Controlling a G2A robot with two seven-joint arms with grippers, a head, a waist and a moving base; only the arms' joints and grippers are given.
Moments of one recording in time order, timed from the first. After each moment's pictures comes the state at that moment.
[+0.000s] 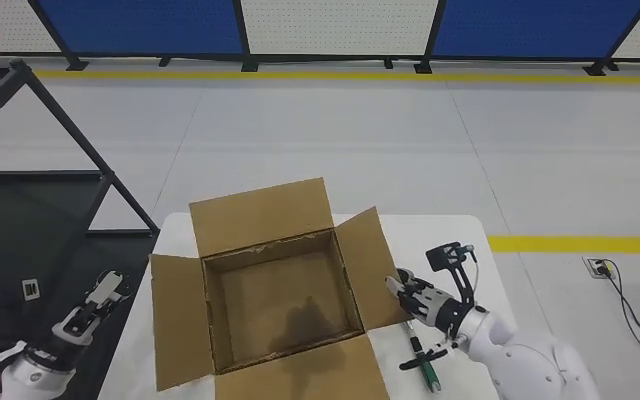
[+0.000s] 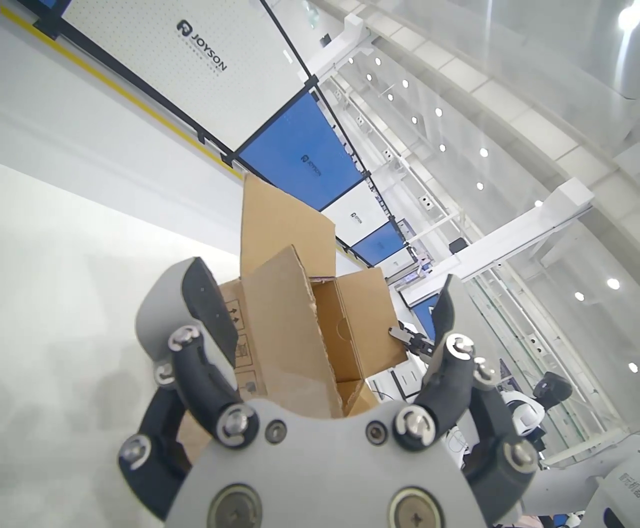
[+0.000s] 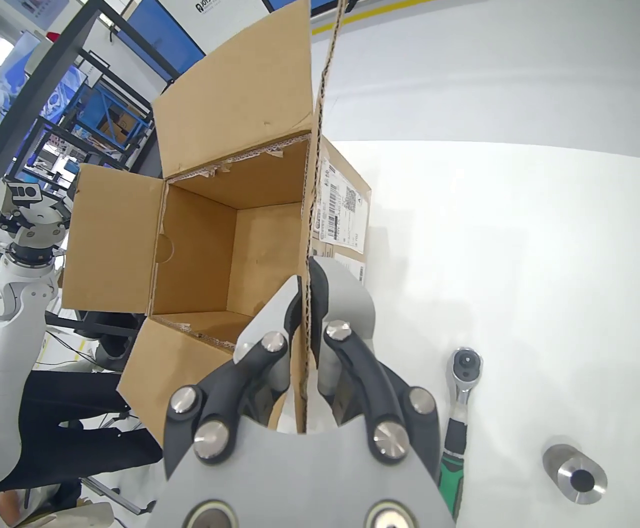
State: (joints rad) left arm 1.46 -1.08 -2.00 -1.79 -0.16 -0.44 -0.60; right arm -1.15 -1.21 1.43 -1.98 -0.61 -0.04 0.83
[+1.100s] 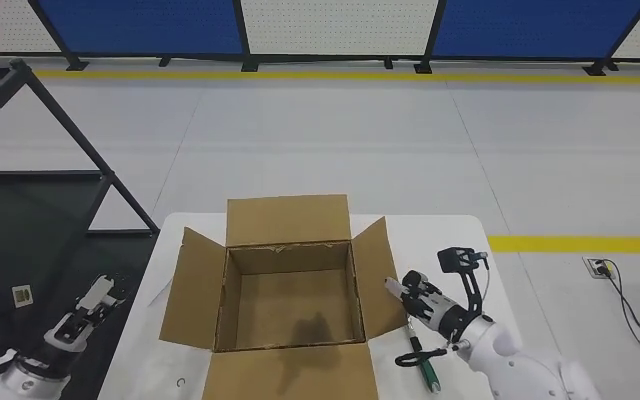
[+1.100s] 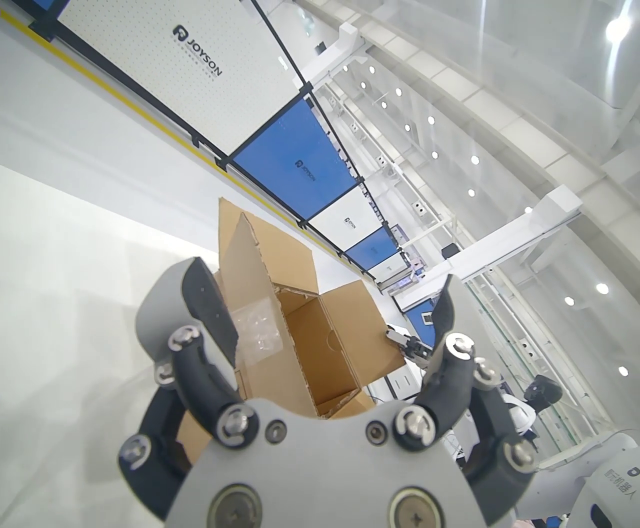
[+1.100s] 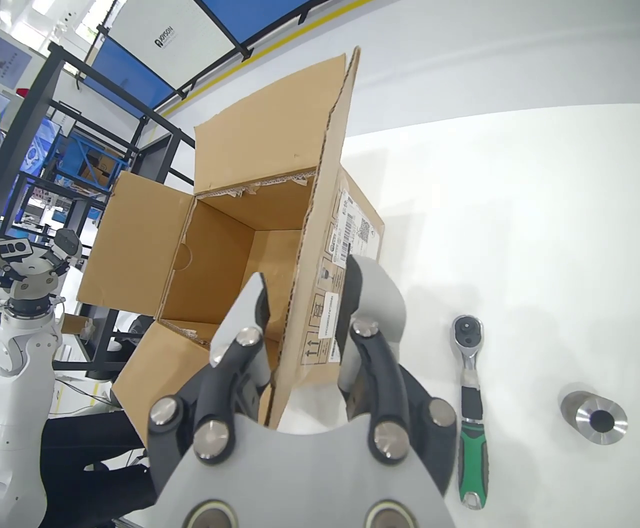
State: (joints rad) left arm 1.50 -1.07 -2.02 -1.81 -0.21 -0.45 -0.59; right arm -1.21 -1.20 1.43 -2.08 -0.63 0.17 0.78
